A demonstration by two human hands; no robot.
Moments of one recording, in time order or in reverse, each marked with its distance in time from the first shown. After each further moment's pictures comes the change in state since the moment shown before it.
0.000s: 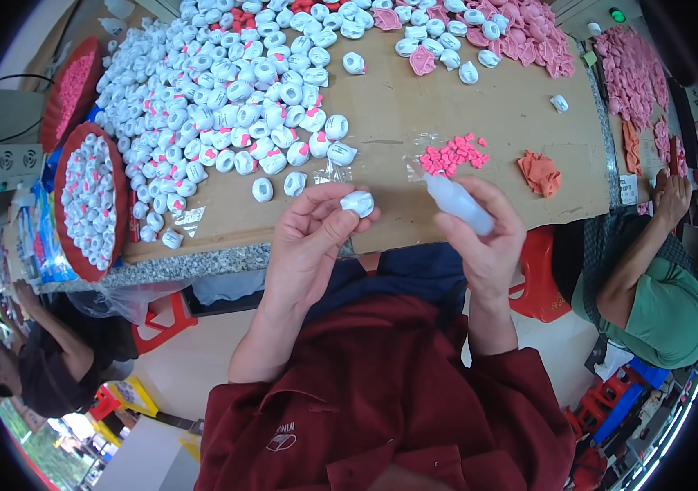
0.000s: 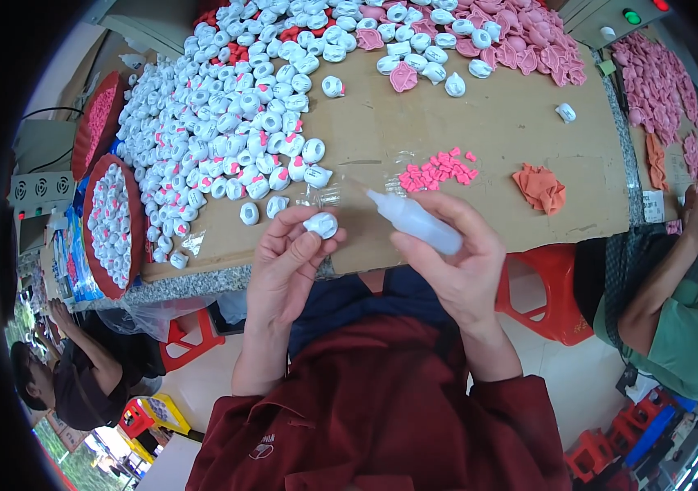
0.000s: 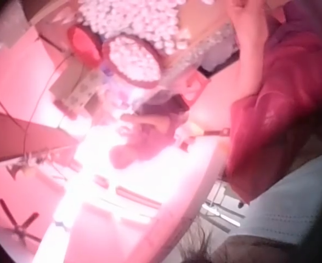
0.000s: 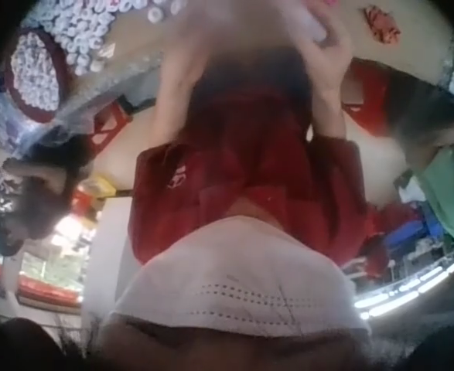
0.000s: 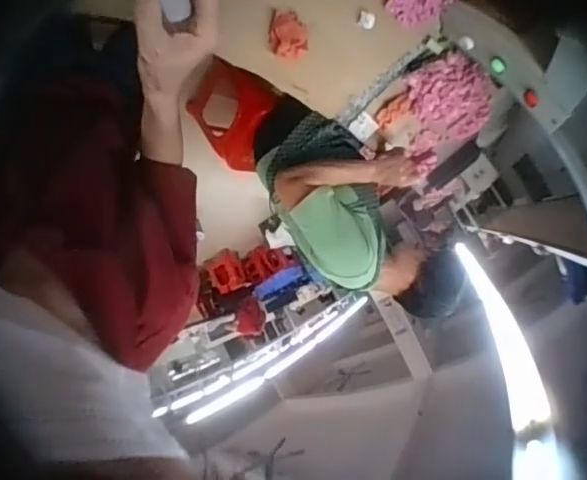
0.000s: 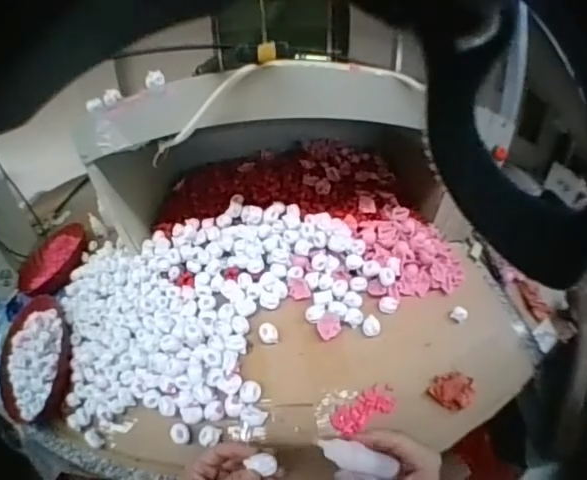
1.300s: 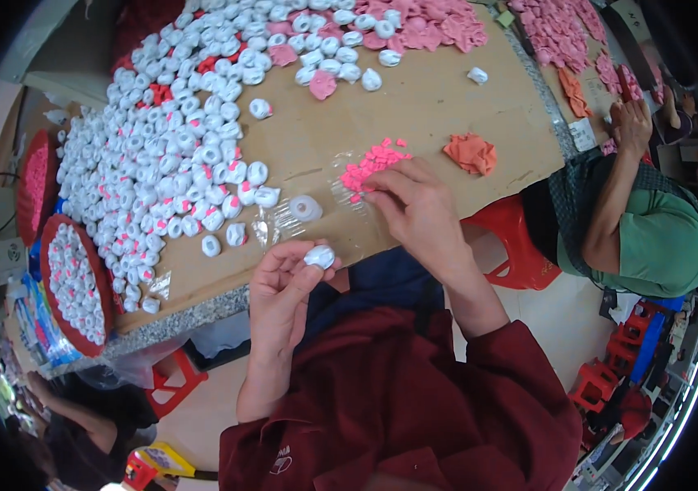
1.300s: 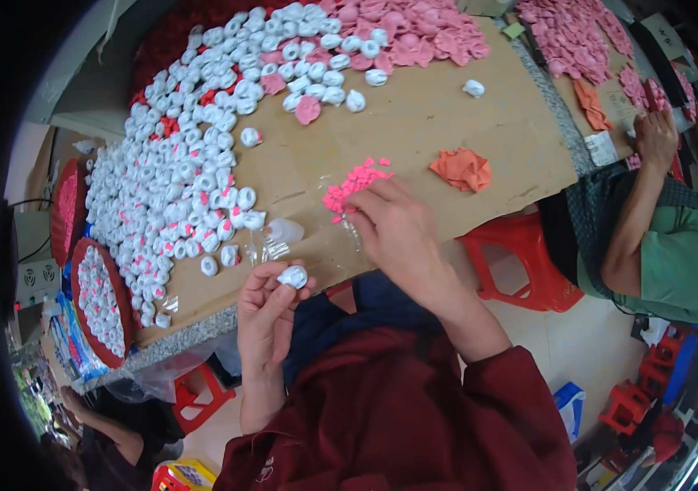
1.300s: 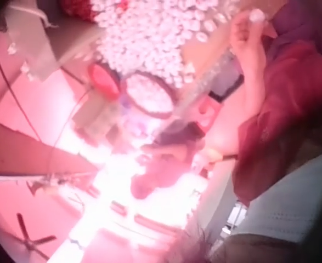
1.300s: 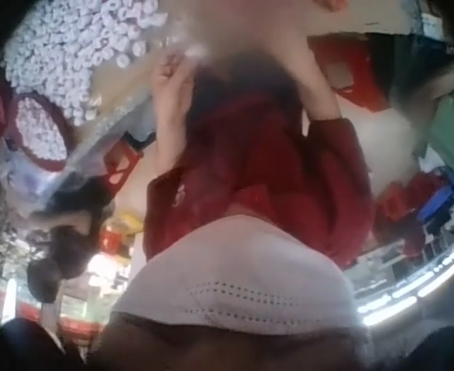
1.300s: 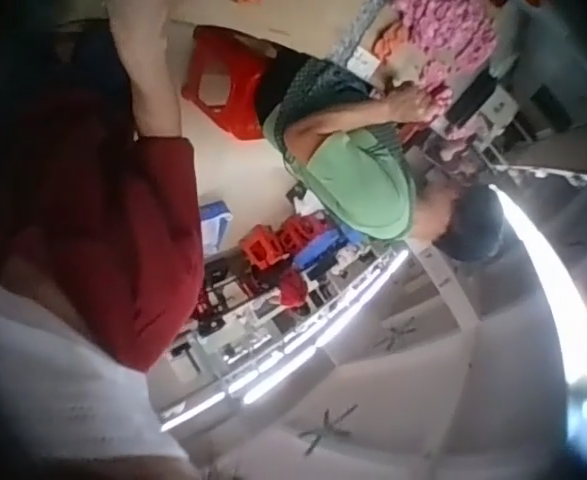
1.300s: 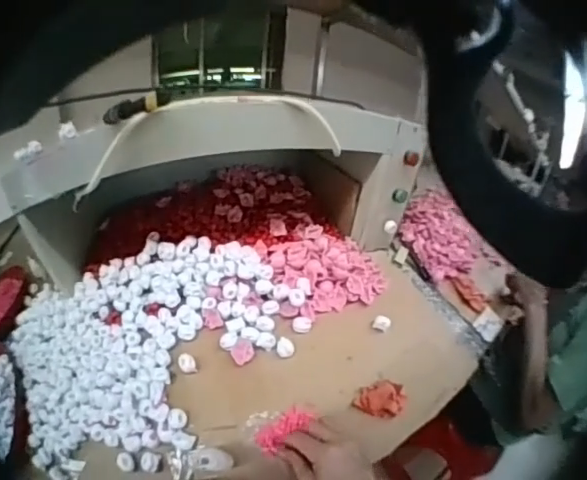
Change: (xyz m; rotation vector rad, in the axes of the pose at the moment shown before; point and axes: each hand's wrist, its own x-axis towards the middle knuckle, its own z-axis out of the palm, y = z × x) left_hand -0.005 -0.020 0.012 0.115 -0.055 -0.069; right_hand 0.034 0.013 -0.027 -0.825 -0.048 -0.329
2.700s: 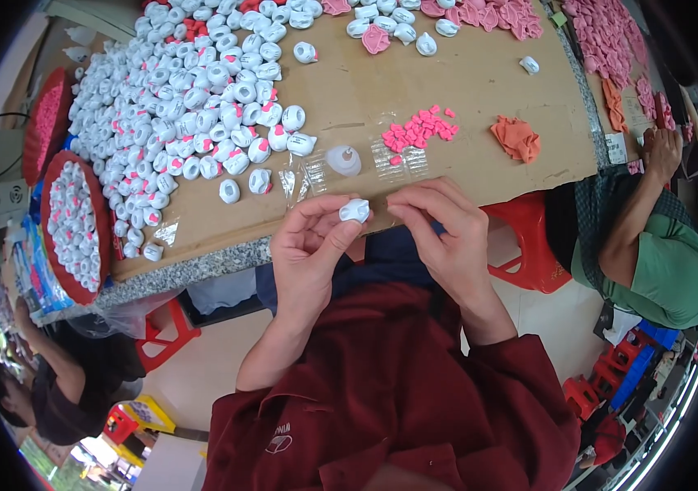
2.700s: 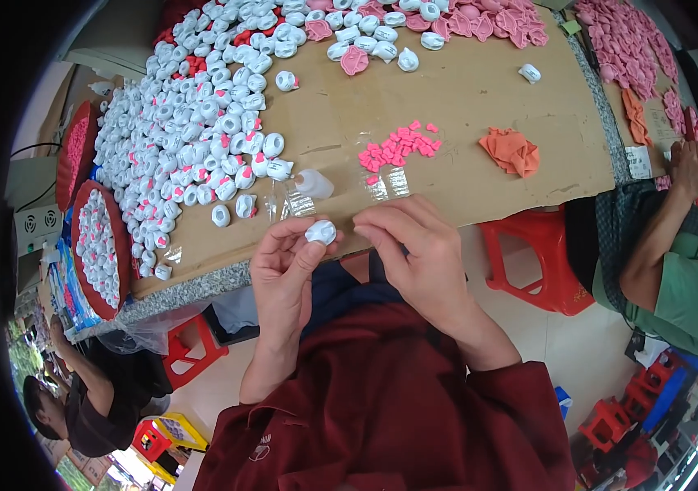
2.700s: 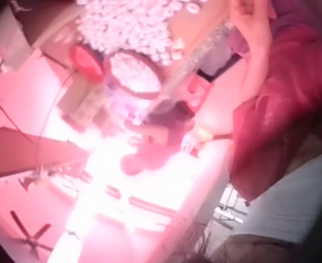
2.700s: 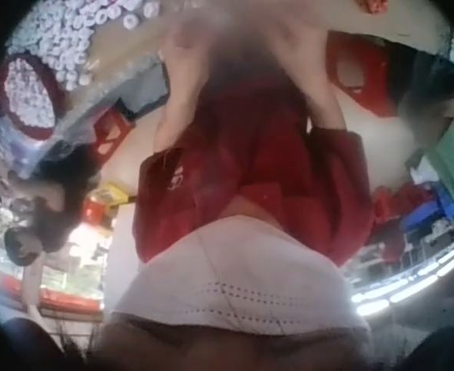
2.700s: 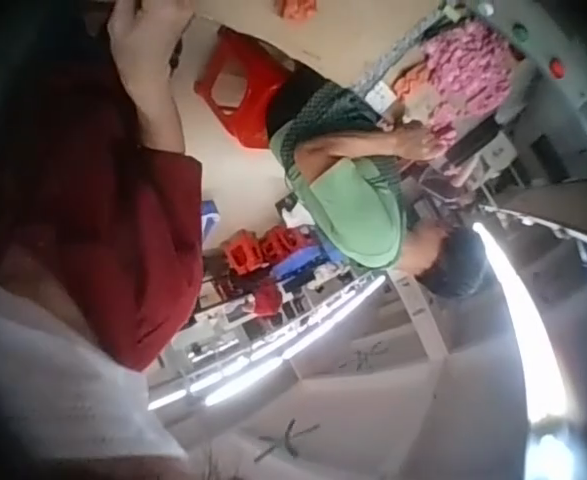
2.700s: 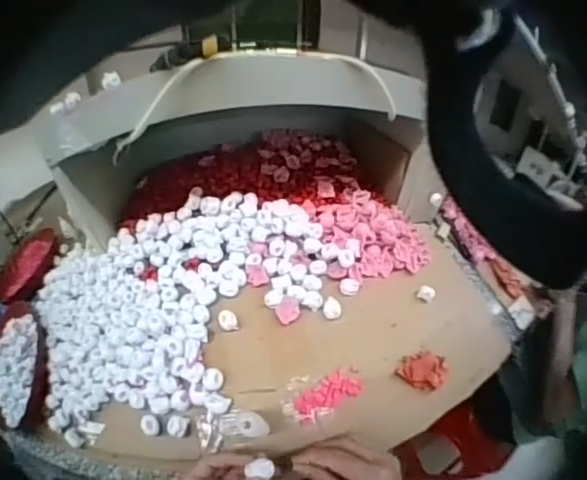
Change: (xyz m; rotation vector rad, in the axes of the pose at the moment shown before) left_hand -0.005 -0.015 0.003 0.121 0.128 0.200; right_hand -0.035 -0.032 0.007 0.232 -0.073 0.022
